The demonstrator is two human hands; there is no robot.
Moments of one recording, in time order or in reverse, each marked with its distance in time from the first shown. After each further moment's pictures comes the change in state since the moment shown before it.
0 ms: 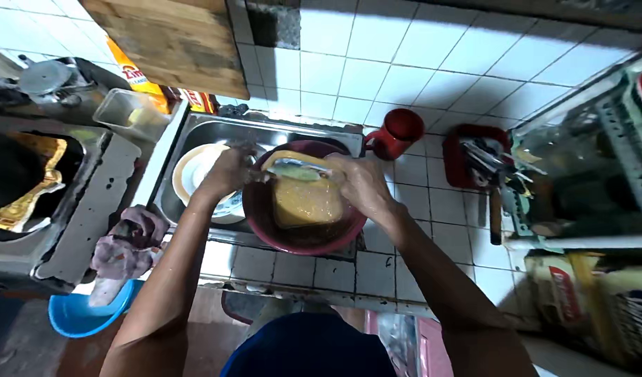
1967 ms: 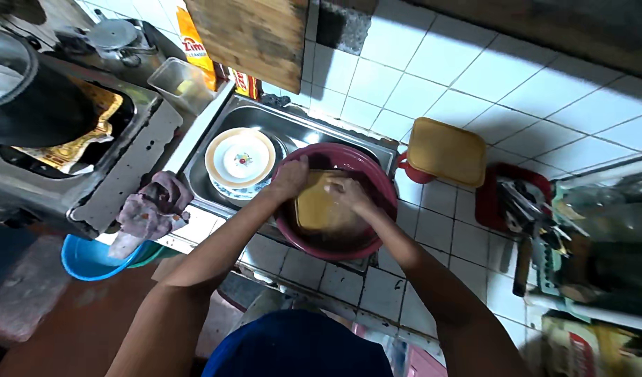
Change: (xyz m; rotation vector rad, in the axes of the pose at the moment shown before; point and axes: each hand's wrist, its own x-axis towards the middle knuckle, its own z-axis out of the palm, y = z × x) left_hand 0.023 0.001 0.070 0.432 -0.115 -0.264; right_hand 0.039 0.056 0.129 0.292 -0.525 0.188
